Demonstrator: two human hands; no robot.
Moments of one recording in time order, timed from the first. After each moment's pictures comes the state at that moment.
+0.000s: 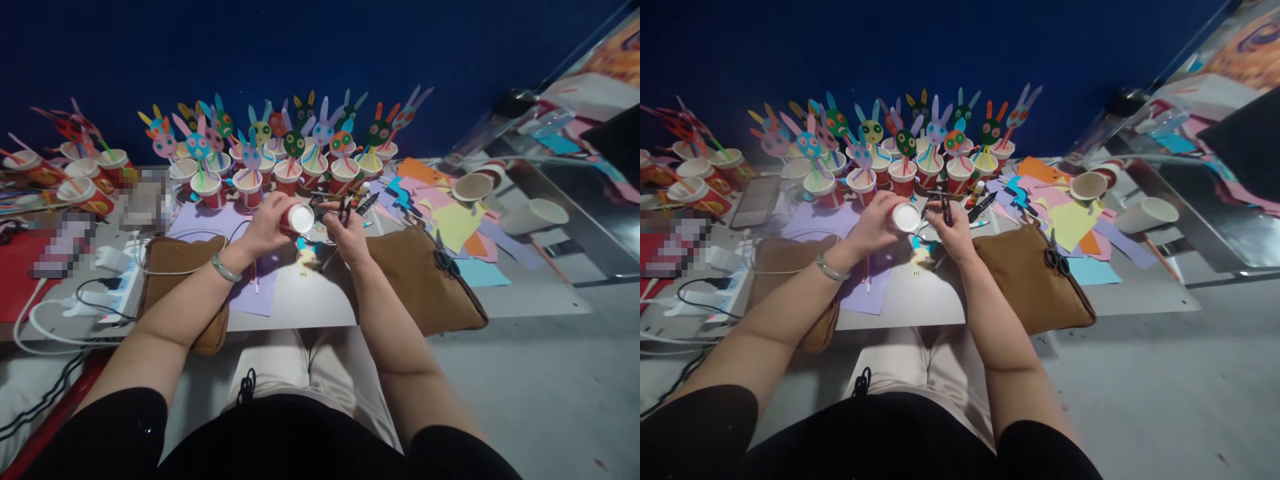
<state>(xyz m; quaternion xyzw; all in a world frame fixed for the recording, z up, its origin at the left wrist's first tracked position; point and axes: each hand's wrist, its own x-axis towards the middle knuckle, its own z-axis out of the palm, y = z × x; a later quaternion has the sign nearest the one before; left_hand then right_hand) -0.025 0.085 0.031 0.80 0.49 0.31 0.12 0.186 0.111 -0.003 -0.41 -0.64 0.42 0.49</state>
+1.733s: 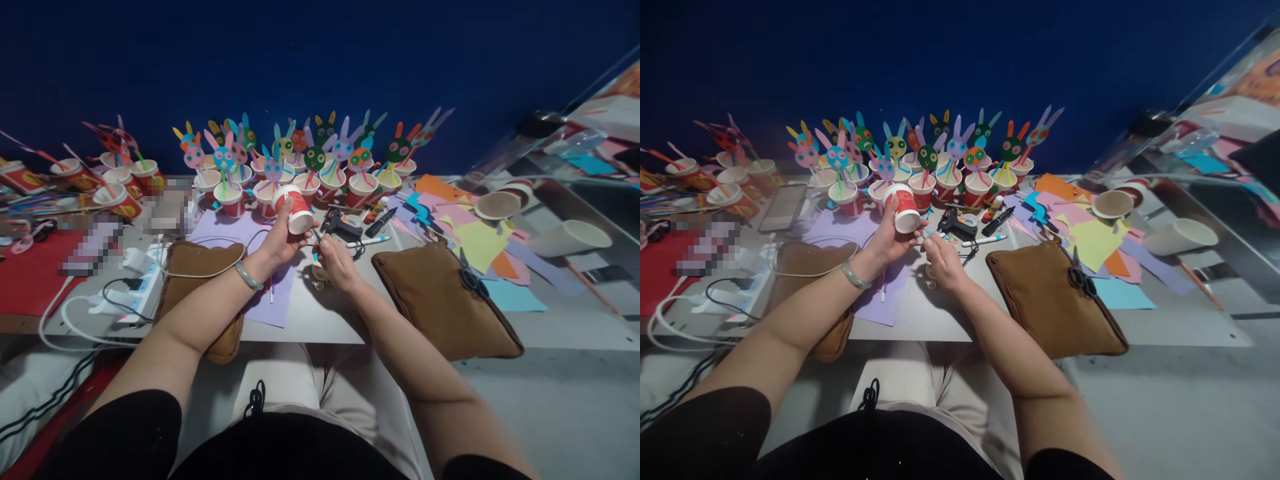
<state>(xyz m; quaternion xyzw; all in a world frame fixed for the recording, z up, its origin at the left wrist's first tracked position) -0.005 0.093 0.022 0.23 0.36 0.58 0.69 0.153 0.076 -0.011 -0.38 -0.74 0.41 0.39</state>
